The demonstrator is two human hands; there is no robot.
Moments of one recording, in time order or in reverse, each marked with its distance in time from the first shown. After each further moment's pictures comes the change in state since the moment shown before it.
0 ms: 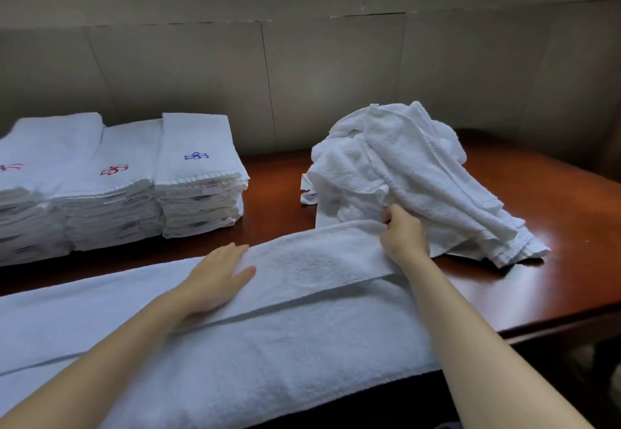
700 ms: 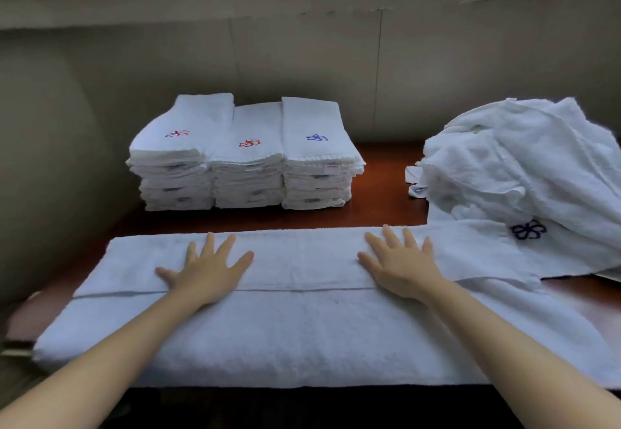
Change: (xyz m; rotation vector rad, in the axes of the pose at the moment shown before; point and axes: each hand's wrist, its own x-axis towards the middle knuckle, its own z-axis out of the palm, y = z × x) left_hand -0.107 -0.141 -0.024 0.095 0.014 -0.640; right_hand -0.084 -0.087 0.110 -0.576 -0.470 -0.549
